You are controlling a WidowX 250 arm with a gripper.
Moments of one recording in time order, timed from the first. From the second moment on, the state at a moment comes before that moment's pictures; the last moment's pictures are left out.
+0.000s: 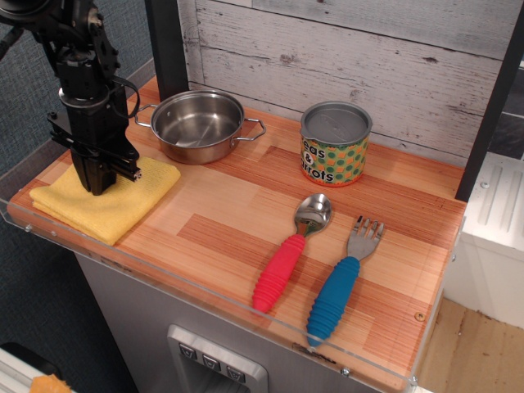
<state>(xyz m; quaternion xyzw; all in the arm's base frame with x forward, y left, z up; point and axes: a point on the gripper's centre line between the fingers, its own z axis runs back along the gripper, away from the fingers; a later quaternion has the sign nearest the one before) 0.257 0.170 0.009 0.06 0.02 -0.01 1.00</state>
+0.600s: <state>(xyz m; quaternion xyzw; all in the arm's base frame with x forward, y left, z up) 0.259 0.134 0.007 0.05 0.01 -0.01 1.00</state>
